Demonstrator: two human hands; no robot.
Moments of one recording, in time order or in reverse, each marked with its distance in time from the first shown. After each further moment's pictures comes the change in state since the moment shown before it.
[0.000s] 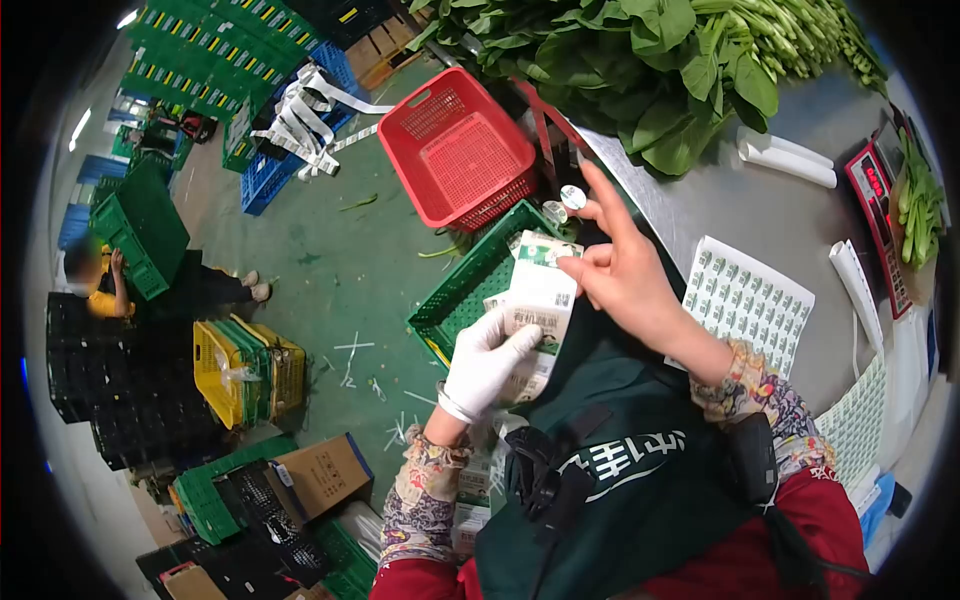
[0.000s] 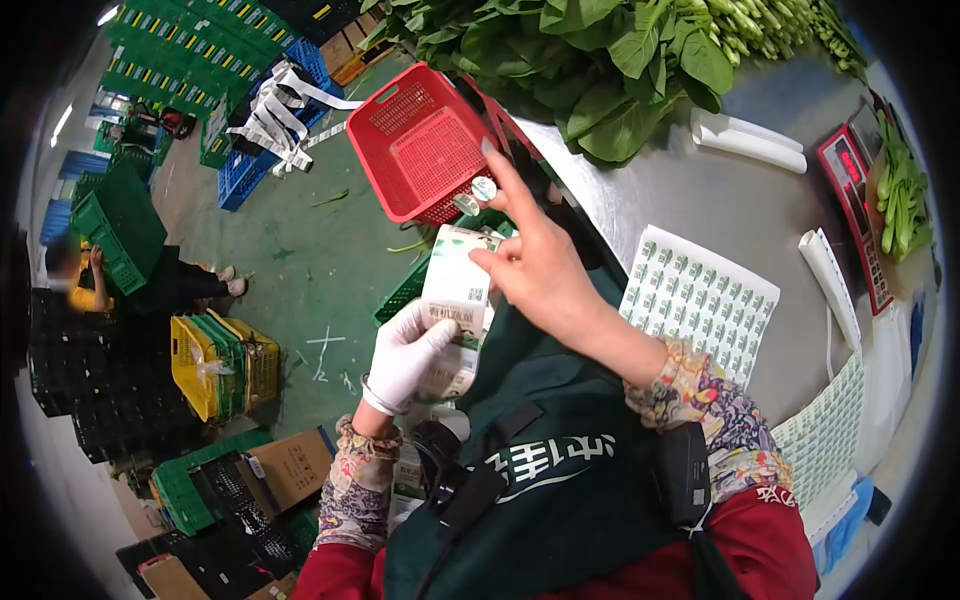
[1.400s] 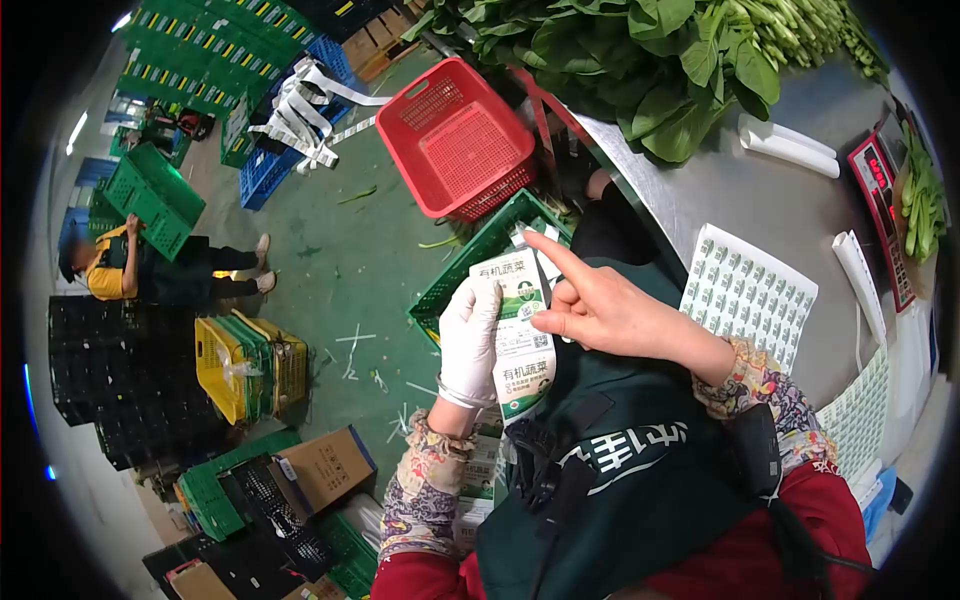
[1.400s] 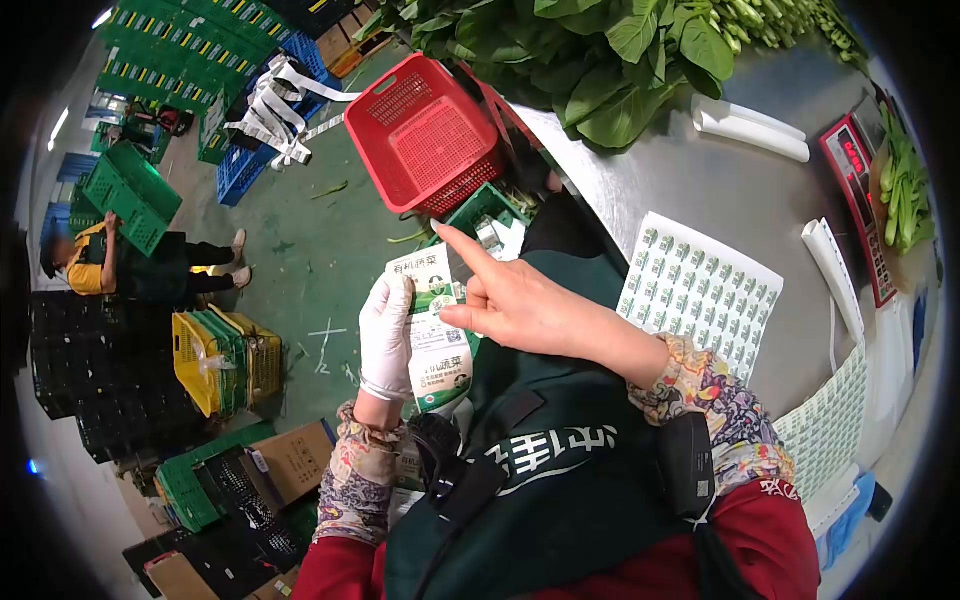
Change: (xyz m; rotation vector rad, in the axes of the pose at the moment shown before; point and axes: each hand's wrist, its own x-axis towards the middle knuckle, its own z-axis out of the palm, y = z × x) left_hand 0.006 0.012 0.008 -0.351 0.165 0.066; right_hand -0.012 0.006 0.003 -0.206 -0.505 0.010
